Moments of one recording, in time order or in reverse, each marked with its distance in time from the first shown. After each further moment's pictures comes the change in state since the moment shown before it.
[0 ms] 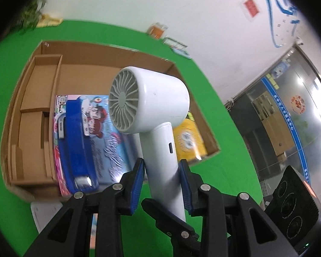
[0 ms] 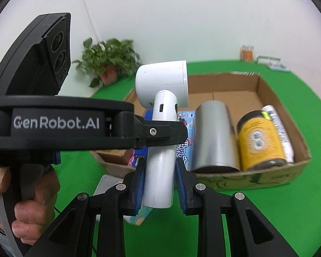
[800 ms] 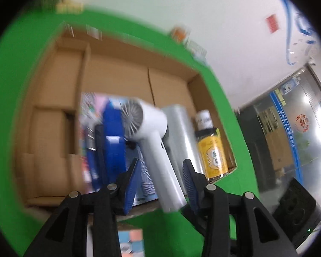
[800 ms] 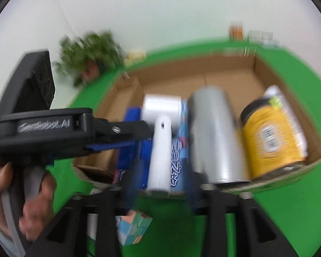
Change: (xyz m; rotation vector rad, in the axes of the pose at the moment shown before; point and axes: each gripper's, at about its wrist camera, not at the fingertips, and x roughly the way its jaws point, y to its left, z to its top) left arm -0.025 0.051 0.003 -0.065 -0.084 0.023; right arm 0.025 -0.009 0.001 0.051 -0.071 -0.049
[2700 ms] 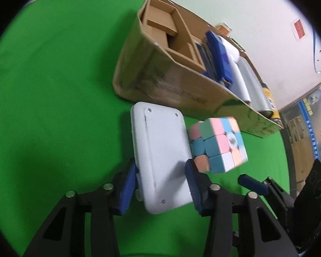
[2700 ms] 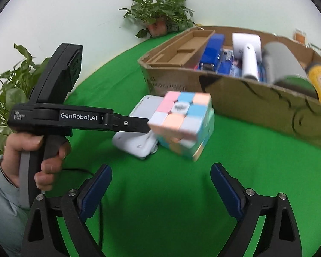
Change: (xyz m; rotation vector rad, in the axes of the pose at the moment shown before) left arm -0.017 0.088 -0.155 -0.155 0.048 0.168; right arm 0.032 0.041 -0.110 -0.245 0.264 0.296
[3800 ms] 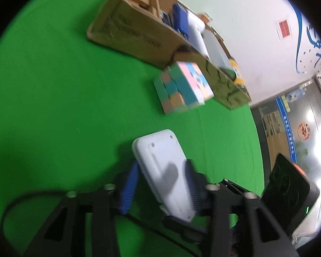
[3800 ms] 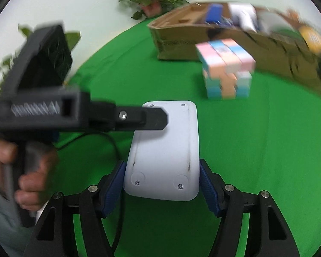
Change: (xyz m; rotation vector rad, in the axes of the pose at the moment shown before) left arm -0.003 -0.038 -0.065 -0.036 0.088 -0.175; right arm -0.013 0.021 -0.058 0.140 0.123 0.048
